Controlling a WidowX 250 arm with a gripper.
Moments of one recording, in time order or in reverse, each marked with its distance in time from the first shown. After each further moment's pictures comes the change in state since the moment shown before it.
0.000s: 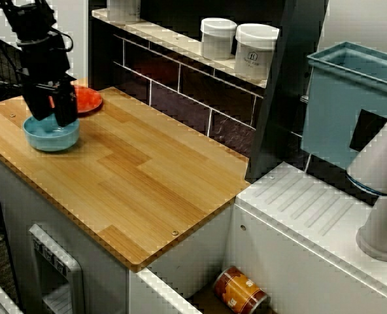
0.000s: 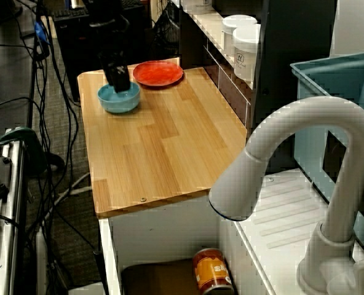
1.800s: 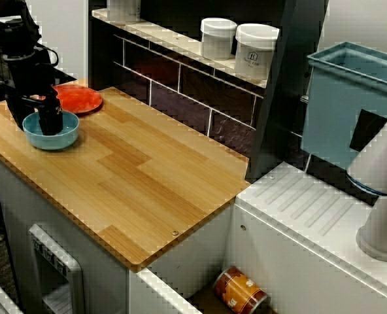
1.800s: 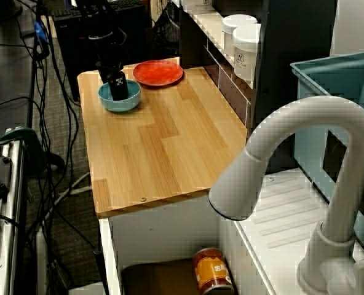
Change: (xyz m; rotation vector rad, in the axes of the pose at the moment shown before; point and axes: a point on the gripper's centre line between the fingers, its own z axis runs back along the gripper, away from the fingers) arm -0.003 0.015 -0.027 0.059 0.000 0.001
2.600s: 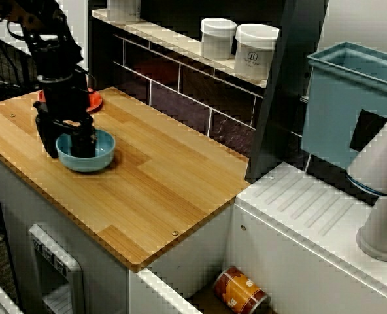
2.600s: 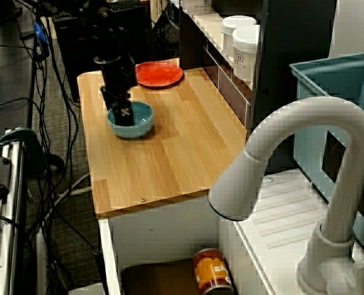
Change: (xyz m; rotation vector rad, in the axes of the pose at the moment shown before) arm -0.018 -0.092 -0.014 0.011 0.056 -0.032
